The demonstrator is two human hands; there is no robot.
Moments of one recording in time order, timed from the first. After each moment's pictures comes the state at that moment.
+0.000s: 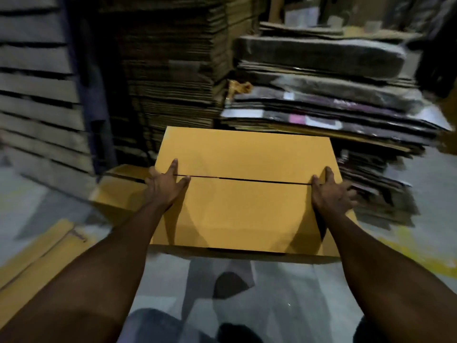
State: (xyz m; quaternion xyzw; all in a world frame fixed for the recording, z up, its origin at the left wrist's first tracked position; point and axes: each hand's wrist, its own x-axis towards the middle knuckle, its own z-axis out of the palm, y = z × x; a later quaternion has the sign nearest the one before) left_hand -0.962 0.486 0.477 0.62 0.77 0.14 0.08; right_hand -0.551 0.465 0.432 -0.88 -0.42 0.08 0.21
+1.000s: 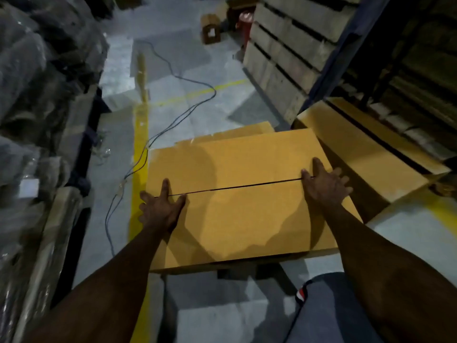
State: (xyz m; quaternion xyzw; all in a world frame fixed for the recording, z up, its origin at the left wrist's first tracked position) left_hand -1.349 0.062 0.335 0.12 0.98 0.09 0.09; right_hand -1.118 0.397 0.314 -0.56 -0.82 0.15 0.04
